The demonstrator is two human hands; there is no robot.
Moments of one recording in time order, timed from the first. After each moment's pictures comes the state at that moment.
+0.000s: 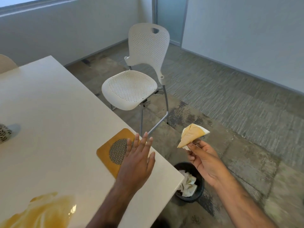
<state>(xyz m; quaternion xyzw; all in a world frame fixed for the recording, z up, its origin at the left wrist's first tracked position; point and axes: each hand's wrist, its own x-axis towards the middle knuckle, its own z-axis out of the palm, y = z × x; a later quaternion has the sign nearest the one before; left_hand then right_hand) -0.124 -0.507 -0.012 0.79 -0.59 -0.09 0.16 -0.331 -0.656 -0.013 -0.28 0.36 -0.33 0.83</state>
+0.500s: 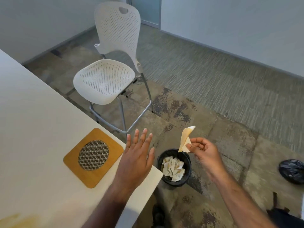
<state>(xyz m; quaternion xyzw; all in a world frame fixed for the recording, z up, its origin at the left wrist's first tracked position) -0.172 -0.559 -0.031 0.75 -0.64 -0.12 0.14 -0.414 -0.689 -0.068 -0.44 0.54 -0.33 0.64</state>
